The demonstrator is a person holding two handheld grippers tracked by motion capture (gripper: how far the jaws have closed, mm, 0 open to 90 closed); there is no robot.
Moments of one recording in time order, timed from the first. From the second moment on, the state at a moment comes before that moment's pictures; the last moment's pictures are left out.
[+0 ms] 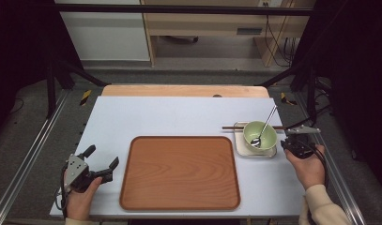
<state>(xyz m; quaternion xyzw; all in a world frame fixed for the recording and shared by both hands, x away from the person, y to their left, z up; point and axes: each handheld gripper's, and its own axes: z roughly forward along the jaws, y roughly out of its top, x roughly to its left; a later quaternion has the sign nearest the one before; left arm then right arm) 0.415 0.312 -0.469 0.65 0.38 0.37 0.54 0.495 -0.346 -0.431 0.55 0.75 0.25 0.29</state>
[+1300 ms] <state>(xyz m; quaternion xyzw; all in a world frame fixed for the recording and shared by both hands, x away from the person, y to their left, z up) 0.412 0.296 -0.470 0.68 0.35 0.37 0.53 0.600 -0.365 -0.452 0.58 0.72 0.29 0.27</state>
